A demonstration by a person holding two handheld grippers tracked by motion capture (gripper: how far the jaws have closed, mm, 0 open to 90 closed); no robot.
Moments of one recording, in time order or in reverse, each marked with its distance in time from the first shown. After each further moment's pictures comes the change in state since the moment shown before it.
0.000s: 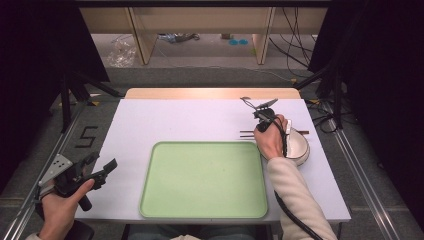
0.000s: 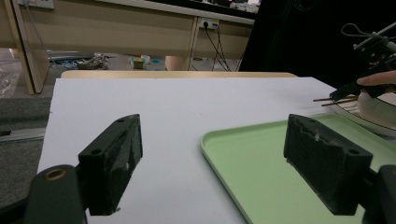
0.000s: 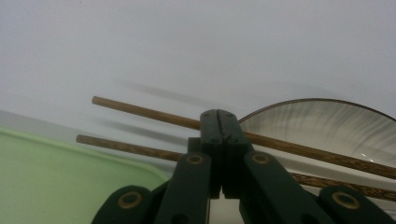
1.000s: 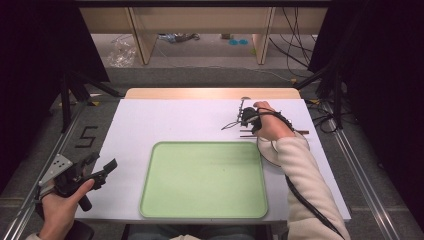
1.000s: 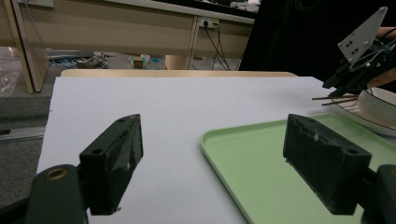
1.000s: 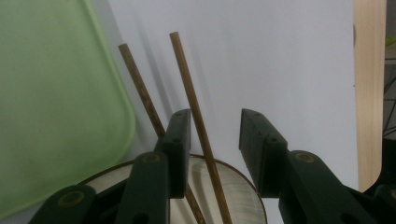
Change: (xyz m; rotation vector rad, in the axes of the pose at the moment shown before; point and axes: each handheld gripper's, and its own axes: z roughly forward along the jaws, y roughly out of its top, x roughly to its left) left arm 0.000 0.000 0.000 0.007 0.007 -0.009; right arm 0.026 0.034 -0.003 0.174 -0.033 -1.044
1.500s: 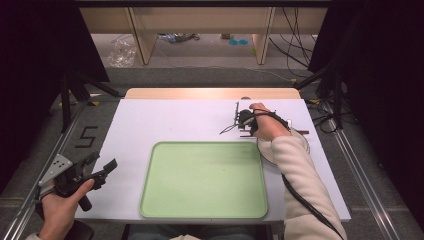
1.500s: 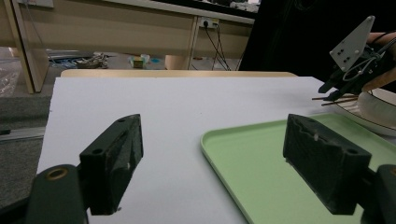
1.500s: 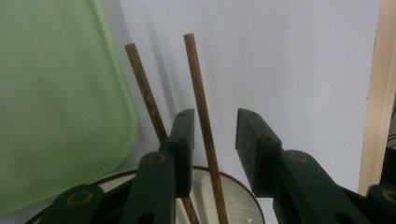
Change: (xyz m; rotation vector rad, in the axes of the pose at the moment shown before) left arm 0.000 0.000 0.000 -0.005 -0.001 -0.003; right arm 0.001 0.009 0.011 0.038 0.011 -0.077
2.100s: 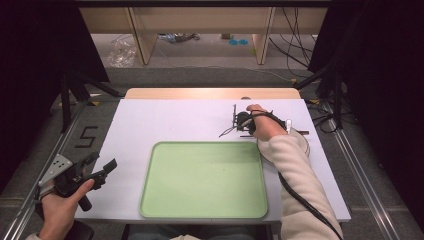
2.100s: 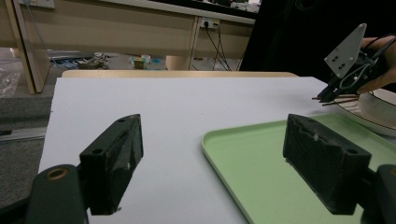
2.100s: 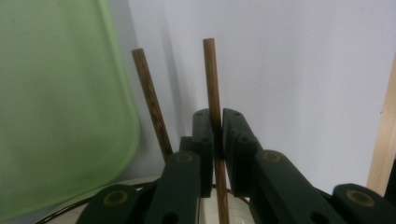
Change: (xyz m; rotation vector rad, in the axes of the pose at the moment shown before) left arm 0.000 0.000 0.000 -0.003 -0.004 0.010; right arm 0.001 0.006 0.010 0.016 0.025 -0.053
